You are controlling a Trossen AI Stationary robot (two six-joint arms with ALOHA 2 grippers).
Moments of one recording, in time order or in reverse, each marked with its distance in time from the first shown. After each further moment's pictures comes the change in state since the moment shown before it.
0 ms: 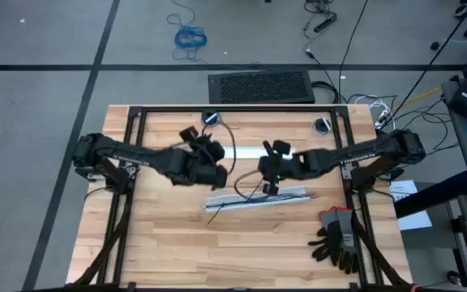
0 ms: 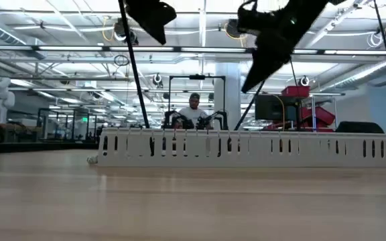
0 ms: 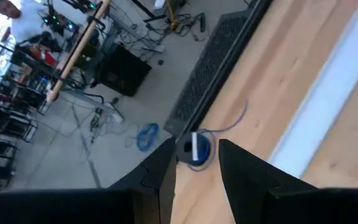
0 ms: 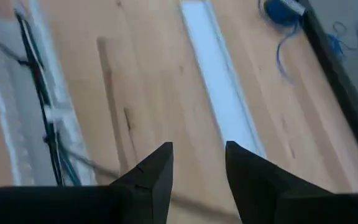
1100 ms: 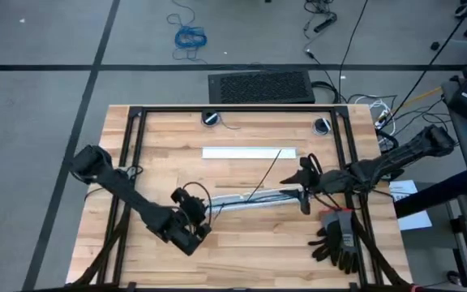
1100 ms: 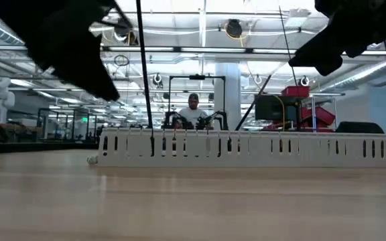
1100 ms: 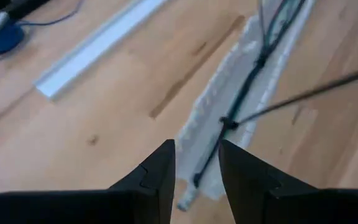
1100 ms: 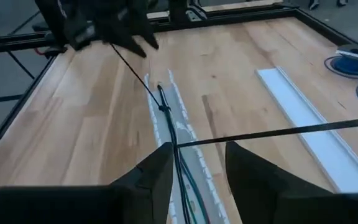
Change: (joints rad) left arm -0.490 0.088 -0.523 0.488 0.139 -0.807; right arm 0.241 -0.578 -0.564 0.515 -0.038 0.089
